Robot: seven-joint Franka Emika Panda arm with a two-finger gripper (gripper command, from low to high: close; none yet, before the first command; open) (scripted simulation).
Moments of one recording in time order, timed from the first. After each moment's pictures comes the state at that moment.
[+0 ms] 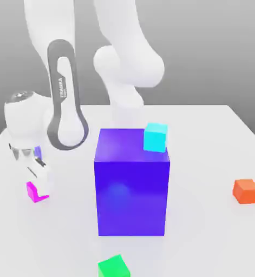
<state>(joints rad) -0.72 0.25 -0.08 -2.83 0.29 3.08 0.57</state>
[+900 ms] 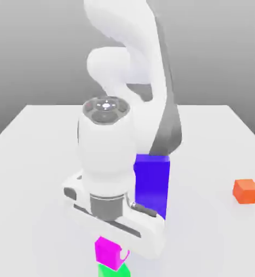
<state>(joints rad) -0.15 0.34 0.08 -2.36 -0.06 2.70 1.32</state>
